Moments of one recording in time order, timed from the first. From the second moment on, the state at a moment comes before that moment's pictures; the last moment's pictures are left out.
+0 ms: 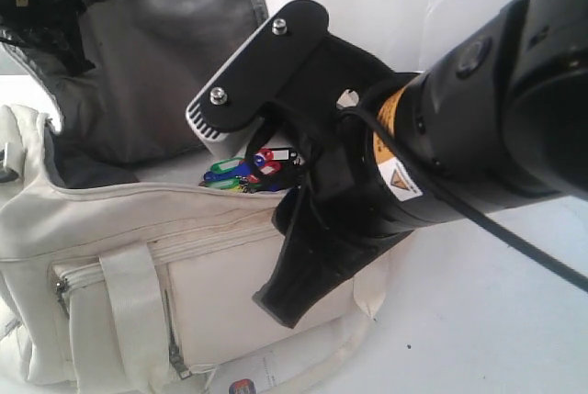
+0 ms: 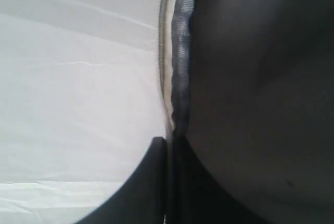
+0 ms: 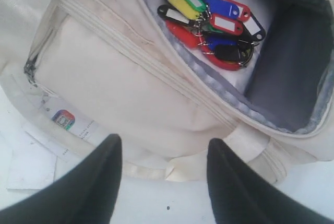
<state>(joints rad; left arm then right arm) -0.18 1.66 -1.26 0.65 -0.03 0.47 1.24 1.28 -1.12 -0.41 0.93 0.26</state>
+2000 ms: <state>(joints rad) -0.11 1.09 -1.22 -0.16 0.99 0.47 1.24 1.28 -1.13 -0.44 0.85 0.41</state>
